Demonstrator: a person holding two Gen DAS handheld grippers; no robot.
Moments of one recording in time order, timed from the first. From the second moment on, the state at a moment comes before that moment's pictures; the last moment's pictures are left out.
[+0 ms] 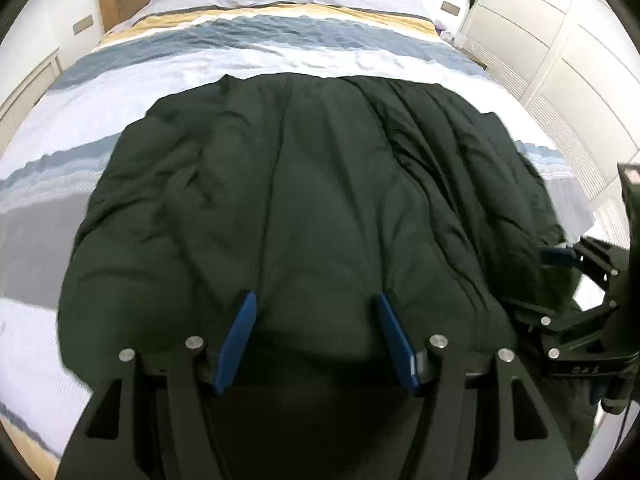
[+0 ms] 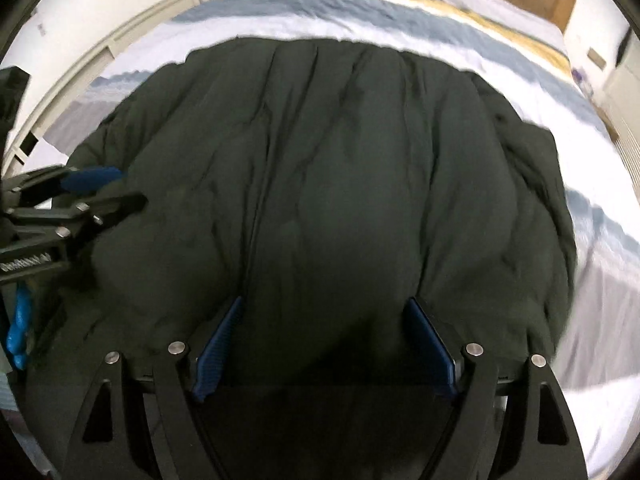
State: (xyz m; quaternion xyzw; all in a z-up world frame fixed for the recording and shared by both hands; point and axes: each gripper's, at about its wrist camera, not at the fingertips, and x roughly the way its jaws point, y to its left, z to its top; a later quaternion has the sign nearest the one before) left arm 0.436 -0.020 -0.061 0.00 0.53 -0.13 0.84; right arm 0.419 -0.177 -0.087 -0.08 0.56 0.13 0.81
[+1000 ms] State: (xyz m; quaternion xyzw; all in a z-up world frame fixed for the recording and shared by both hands) left arm 0.294 0.109 -0.032 -0.02 0.58 -0.01 0.82; right arm 0.293 -0.173 0.016 -0.18 0.52 0.04 0.83
